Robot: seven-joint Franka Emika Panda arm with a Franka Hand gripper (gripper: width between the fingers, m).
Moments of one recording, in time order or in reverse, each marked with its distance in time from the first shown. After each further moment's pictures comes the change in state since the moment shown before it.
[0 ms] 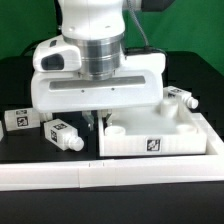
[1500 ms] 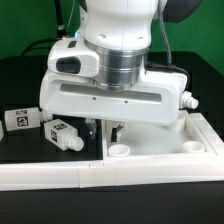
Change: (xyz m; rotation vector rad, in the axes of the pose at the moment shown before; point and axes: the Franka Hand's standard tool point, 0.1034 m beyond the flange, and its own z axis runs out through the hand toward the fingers) arm 0.029 -0.011 -0.004 -0.141 -0.027 0.092
